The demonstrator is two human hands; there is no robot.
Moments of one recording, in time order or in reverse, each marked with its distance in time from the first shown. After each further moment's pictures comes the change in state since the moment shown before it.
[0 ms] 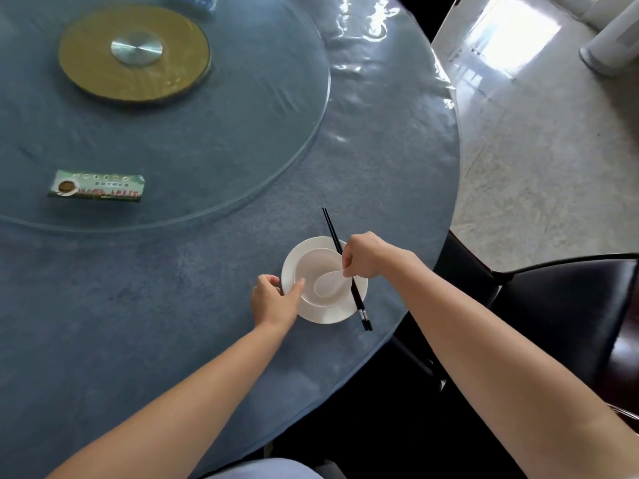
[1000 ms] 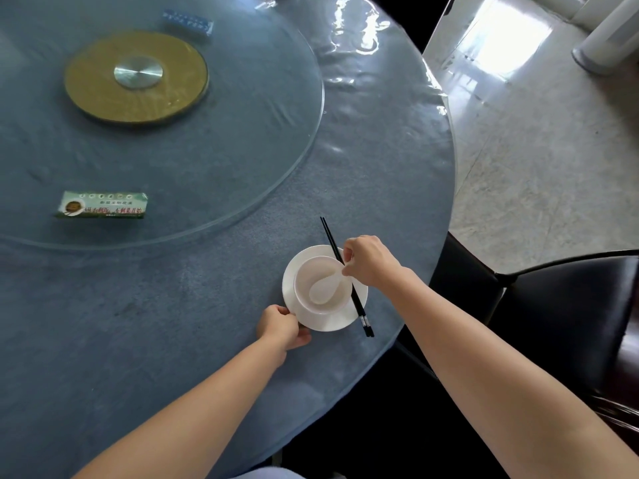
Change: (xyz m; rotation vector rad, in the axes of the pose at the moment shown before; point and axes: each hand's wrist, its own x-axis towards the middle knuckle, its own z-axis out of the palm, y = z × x) left_hand -0.001 -0.017 0.007 -0.235 -0.211 -0.359; right_hand 0.001 0.010 0.016 0.165 0.294 0.029
